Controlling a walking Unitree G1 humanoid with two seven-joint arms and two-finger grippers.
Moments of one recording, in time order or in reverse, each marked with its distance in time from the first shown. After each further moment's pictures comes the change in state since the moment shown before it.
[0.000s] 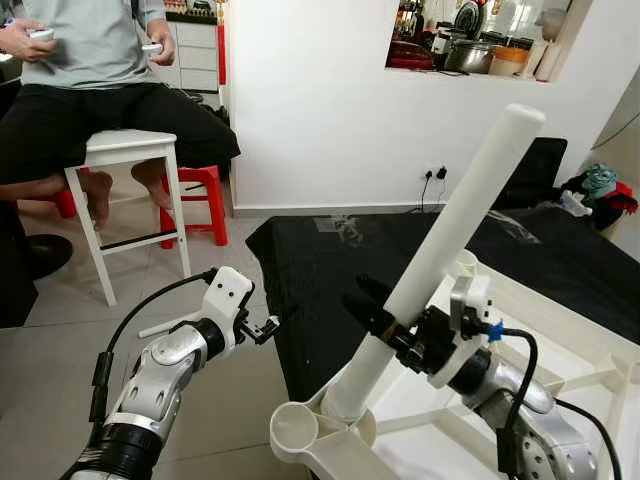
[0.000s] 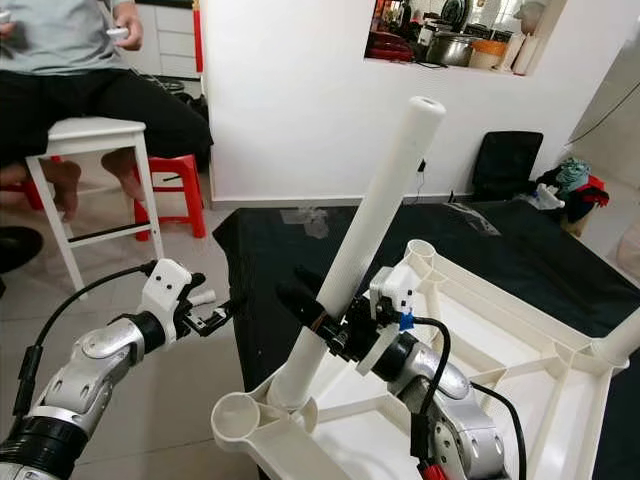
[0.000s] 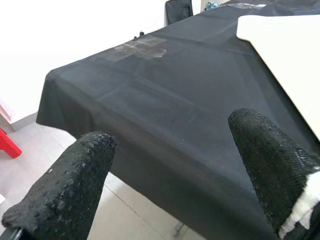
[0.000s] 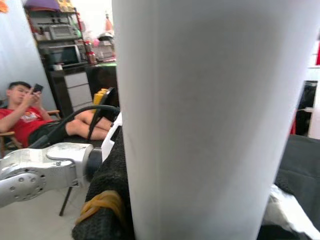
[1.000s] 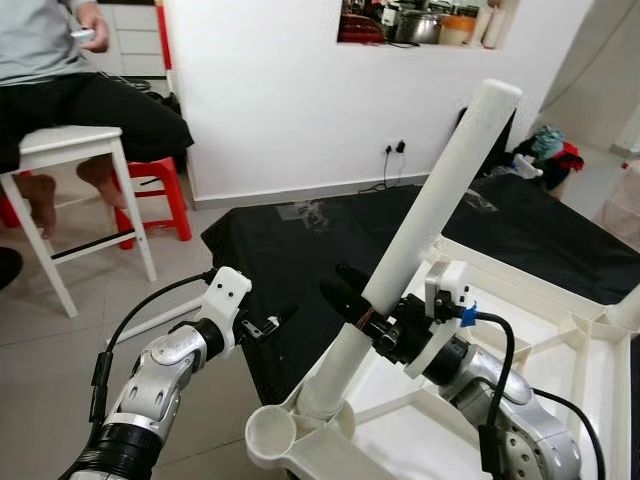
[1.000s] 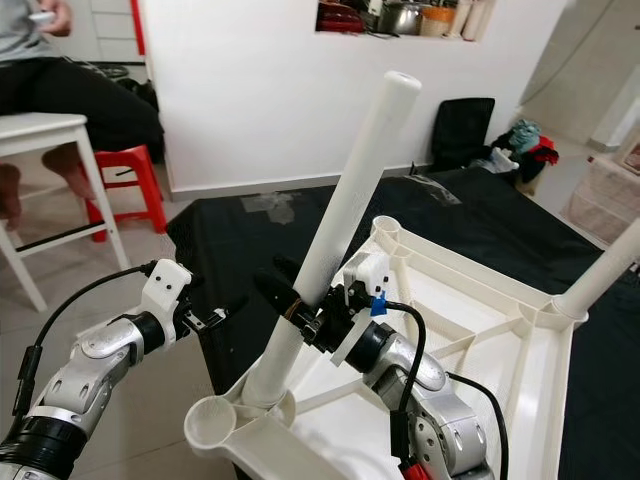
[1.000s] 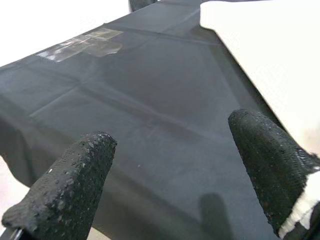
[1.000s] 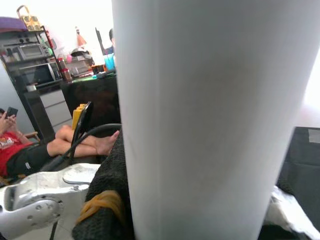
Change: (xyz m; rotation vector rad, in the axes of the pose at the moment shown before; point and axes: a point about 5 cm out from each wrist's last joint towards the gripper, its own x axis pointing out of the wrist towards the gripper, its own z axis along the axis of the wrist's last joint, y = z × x) left arm 0.000 0.000 -0.001 -0.007 0.006 -0.003; right arm 0.018 0.016 0.004 0.073 -0.008 0.008
